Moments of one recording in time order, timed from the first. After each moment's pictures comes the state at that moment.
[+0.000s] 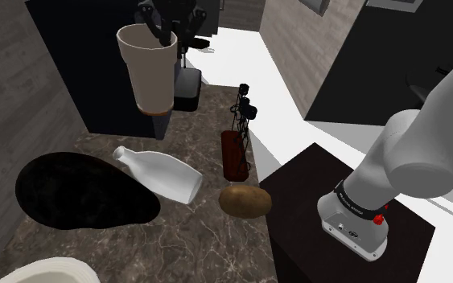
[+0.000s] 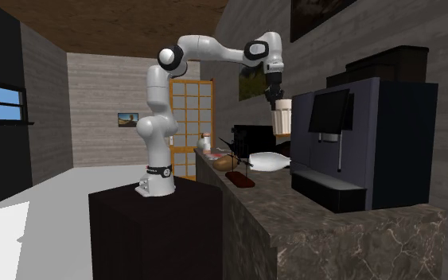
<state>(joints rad) 0.34 0.00 0.28 -1.68 0.04 1.75 0.78</state>
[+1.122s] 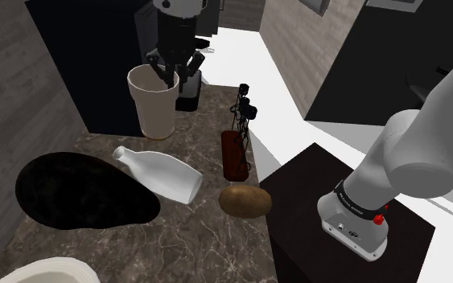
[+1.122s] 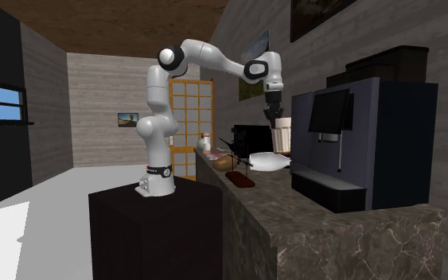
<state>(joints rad) 0.34 0.00 0.28 -1.90 0.04 1.97 0.77</state>
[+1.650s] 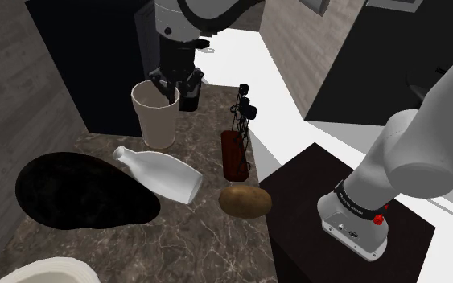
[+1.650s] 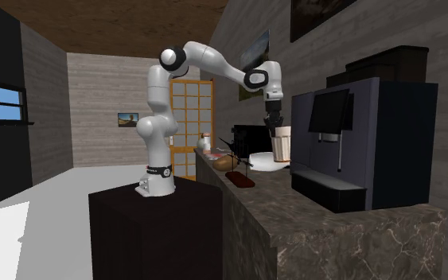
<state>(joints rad) 0.34 0.02 0.28 -1.98 0.03 2.07 0.77</state>
